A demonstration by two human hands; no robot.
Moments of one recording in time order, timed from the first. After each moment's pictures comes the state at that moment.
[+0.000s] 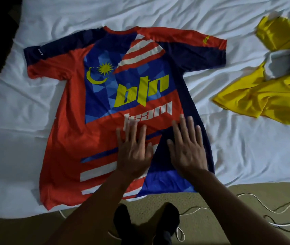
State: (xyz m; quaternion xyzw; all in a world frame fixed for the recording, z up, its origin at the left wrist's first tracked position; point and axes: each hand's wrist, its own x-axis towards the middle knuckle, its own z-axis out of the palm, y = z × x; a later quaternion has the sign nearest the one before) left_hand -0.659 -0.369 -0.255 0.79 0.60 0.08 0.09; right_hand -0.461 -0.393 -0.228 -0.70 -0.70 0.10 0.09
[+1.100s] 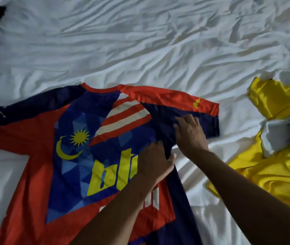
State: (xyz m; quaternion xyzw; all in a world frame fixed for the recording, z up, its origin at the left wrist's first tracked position) left_hand -0.507 -0.114 -0.218 0.73 0.62 0.06 0.28; right_hand -0.358 -0.074 -0.222 -0.72 -0.67 0.11 0.14
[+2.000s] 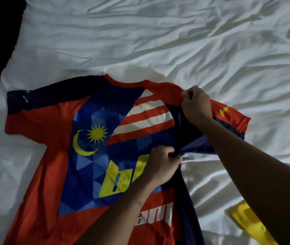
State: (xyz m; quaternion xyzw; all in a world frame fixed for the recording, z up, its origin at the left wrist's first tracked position) left_hand -0.542 -0.082 -0.226 0.56 0.64 0.17 0.50; right_hand -0.406 0.070 -0.216 -0.74 -0.56 0.29 0.24
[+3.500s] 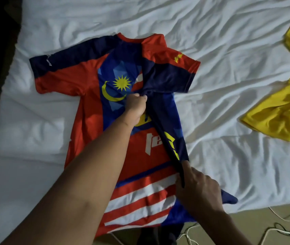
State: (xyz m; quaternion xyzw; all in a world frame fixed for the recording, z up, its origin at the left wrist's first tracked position) left_hand -0.689 -0.108 -0.269 0.35 0.71 0.28 0.55; right_hand -0.542 -0.373 -0.164 -0.74 -0.62 0.26 -0.08
